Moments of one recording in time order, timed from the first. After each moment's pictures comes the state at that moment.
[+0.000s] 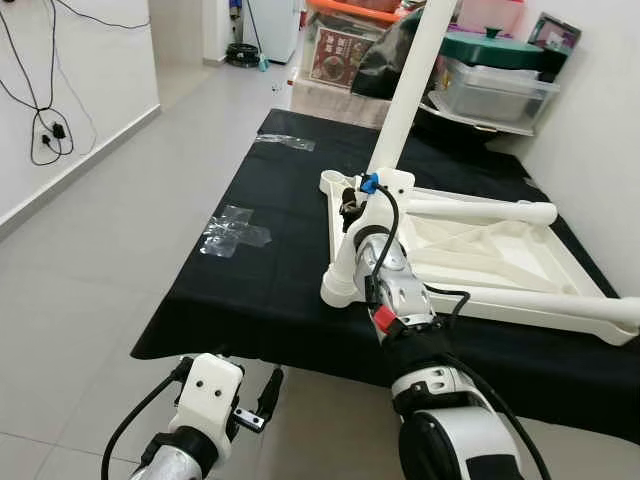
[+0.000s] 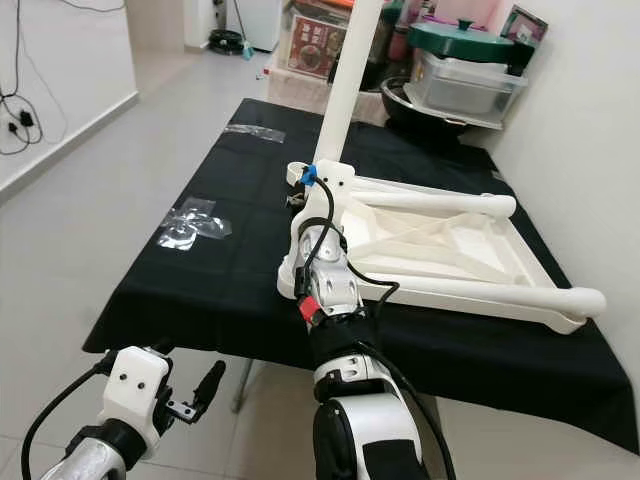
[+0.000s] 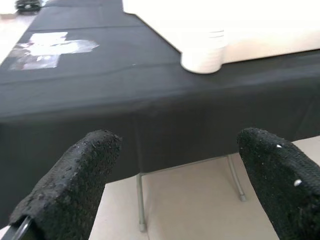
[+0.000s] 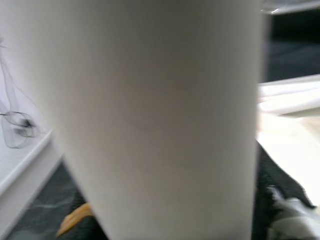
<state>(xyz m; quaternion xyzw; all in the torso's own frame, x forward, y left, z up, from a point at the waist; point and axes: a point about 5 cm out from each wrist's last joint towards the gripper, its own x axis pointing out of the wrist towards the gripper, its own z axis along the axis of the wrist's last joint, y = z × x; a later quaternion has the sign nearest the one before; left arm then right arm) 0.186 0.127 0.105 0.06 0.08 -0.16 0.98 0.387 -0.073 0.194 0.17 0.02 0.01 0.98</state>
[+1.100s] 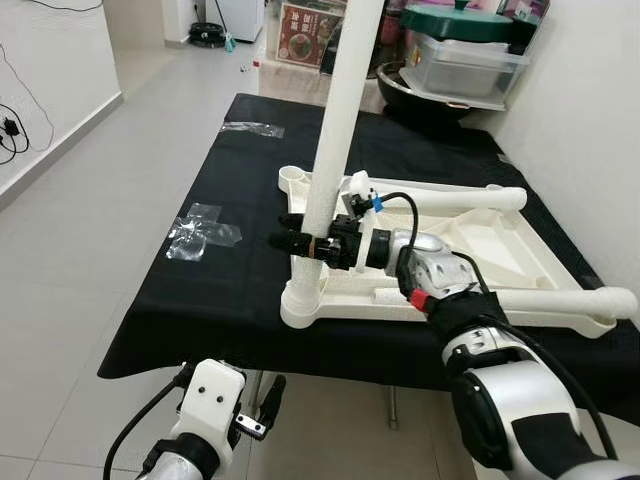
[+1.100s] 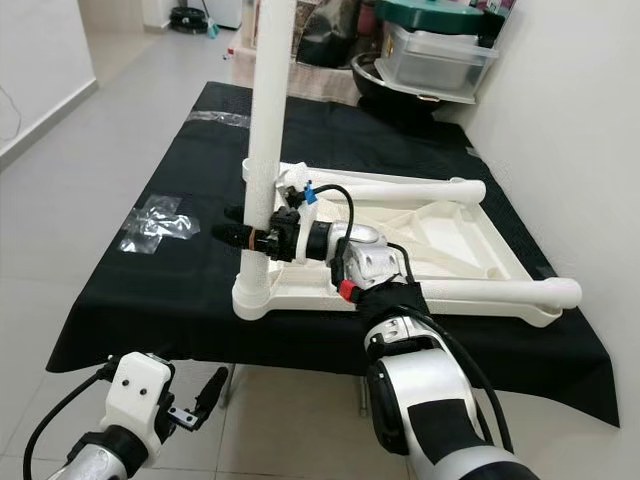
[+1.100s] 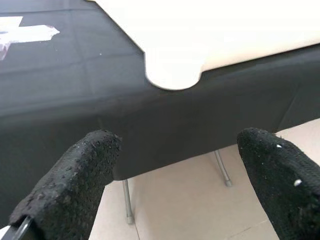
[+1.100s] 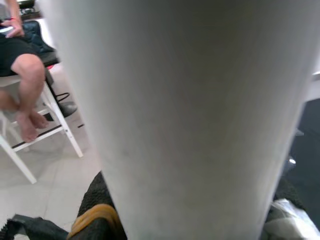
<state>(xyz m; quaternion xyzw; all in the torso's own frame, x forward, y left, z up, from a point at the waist) 0.181 0.124 0.101 0.05 0.10 -0.16 0.98 0.373 -0.071 0.208 0.03 0.02 0.60 0.80</state>
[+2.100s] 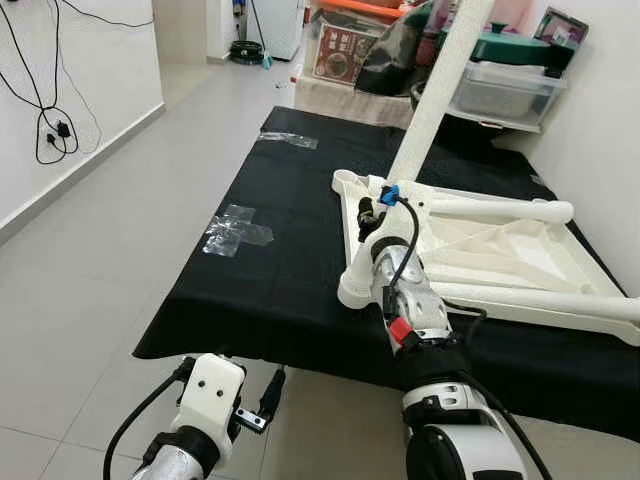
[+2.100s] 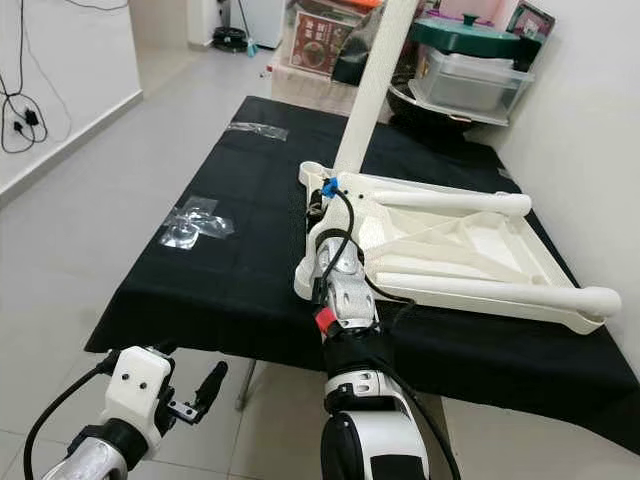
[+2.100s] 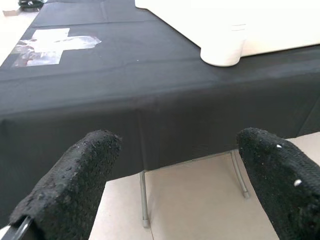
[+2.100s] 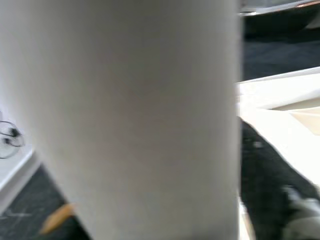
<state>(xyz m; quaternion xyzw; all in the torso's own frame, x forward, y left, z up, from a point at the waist) 0.187 0.127 0.105 0.06 0.08 -0.16 0.98 0.381 -0.095 0.188 0.17 0.00 0.00 0.99</state>
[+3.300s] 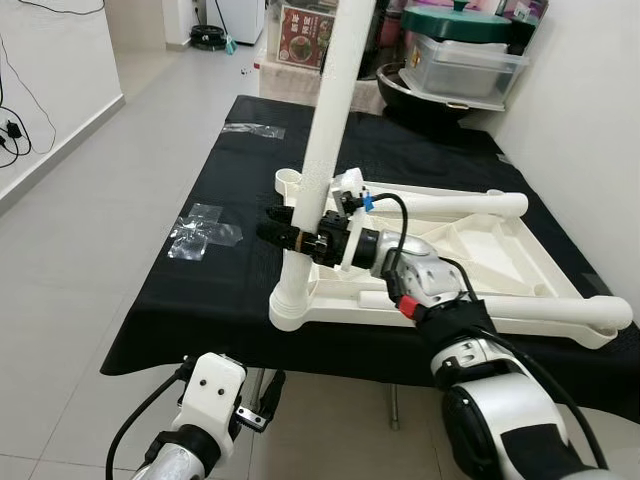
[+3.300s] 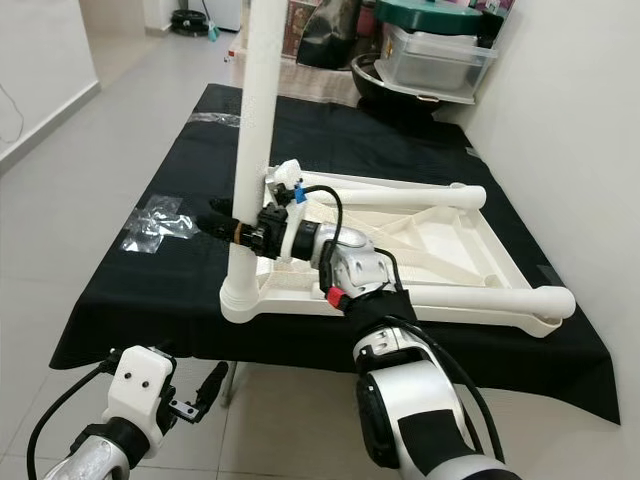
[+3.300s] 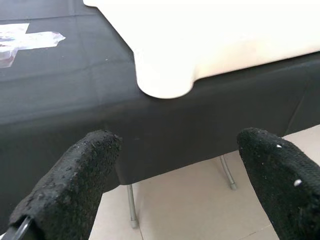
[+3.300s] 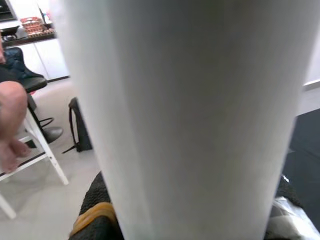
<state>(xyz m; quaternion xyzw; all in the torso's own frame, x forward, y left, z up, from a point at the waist) 0.189 0.126 0.101 0.05 0.09 -0.16 0.98 0.373 -0.061 0.211 0.07 -0.01 0.55 0.83</state>
